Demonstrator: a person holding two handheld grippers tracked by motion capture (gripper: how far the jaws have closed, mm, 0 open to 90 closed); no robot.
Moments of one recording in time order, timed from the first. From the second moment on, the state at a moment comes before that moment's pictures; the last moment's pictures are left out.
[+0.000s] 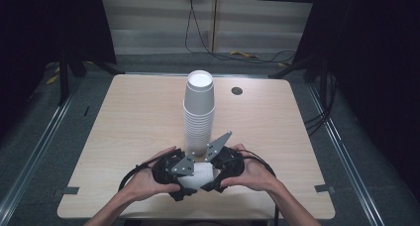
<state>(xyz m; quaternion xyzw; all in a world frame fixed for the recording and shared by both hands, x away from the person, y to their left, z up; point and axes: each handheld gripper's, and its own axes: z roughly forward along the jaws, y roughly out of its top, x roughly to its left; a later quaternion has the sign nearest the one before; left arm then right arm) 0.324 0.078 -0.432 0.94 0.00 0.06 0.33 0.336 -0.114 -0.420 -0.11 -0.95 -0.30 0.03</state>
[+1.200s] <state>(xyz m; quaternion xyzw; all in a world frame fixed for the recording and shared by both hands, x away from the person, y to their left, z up) 0.338 0.129 -0.407 0.85 0.09 0.06 0.51 0.342 -0.146 -0.414 -0.15 -0.92 -0.35 0.01</state>
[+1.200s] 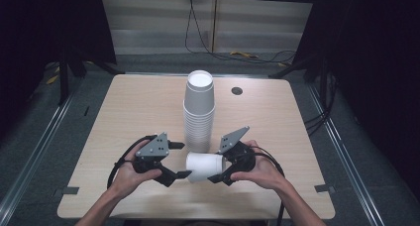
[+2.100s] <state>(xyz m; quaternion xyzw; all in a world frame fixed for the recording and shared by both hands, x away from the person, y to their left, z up) 0.340 0.143 -0.420 0.82 0.14 0.03 0.56 0.345 -0.169 -0.424 -0.18 -0.87 -0.46 0.02</state>
